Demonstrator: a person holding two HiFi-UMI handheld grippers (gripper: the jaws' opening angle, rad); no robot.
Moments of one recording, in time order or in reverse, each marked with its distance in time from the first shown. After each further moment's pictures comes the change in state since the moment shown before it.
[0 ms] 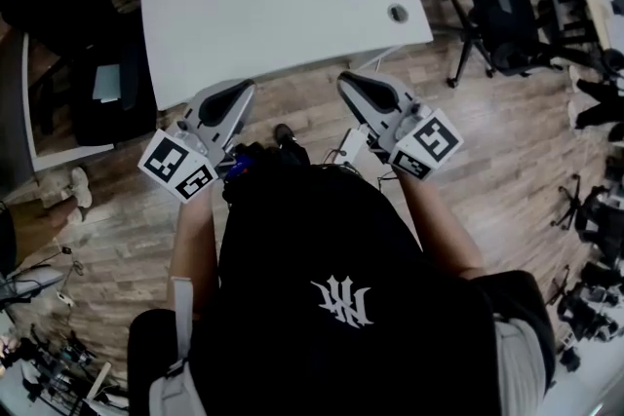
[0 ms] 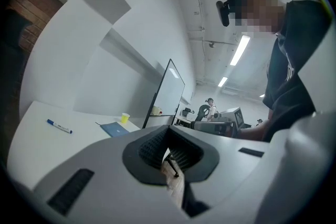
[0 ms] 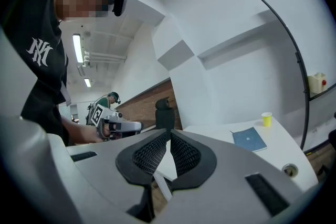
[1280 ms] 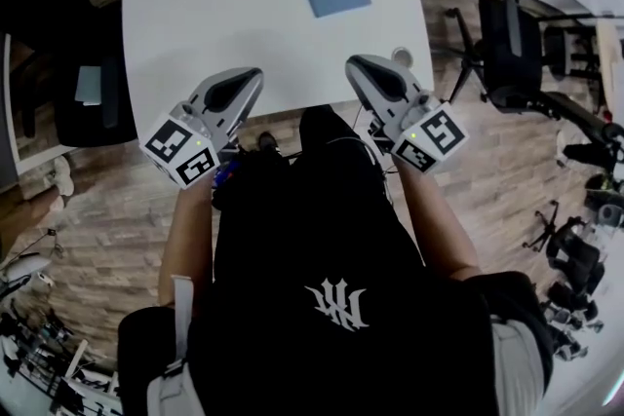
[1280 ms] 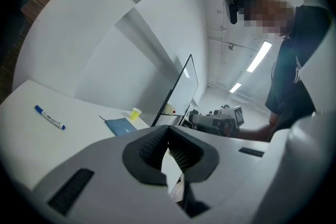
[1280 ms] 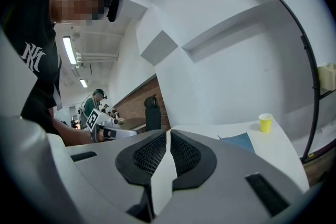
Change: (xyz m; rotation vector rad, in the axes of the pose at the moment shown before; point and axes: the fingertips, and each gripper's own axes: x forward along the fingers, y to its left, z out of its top) left arm 0.111 0.107 -0.002 -0.149 0.028 0.069; right arm 0.068 -0.153 0.024 0.042 0.052 0.012
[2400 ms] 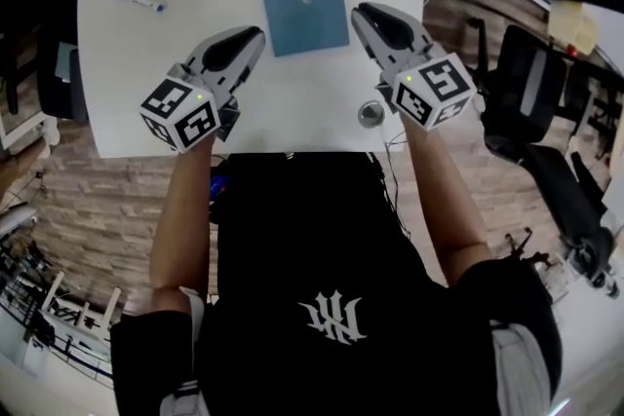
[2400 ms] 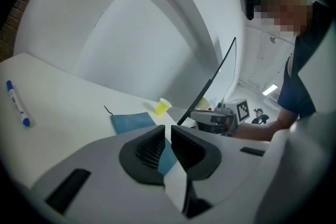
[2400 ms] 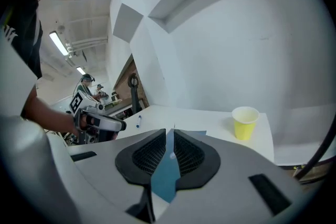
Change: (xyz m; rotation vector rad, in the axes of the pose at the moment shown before) left arm 0.180 0.126 -0.007 -0.174 0.086 0.269; right arm 0.085 -0.248 -0.017 0.001 0.267 0.051
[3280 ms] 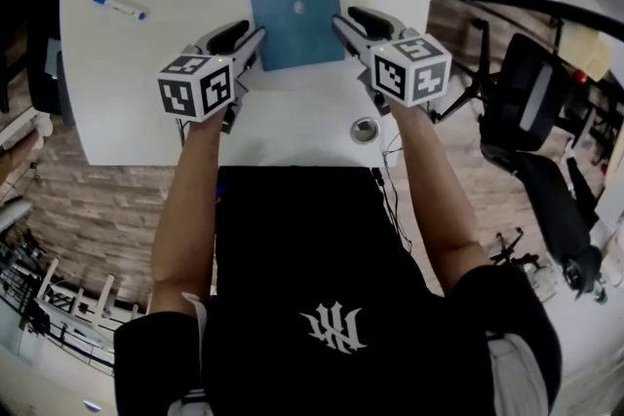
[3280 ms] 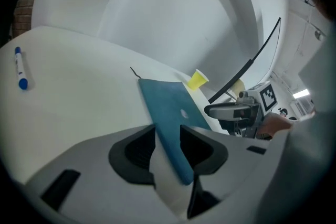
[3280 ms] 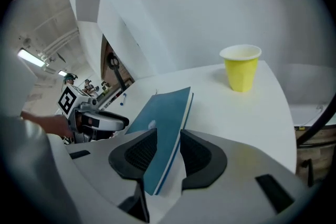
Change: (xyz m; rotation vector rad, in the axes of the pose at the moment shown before) left arm 0.051 0.082 -0.072 -0.162 0.292 0.277; right arm 0.052 -0.051 -0.090 0.220 0.329 -0.046
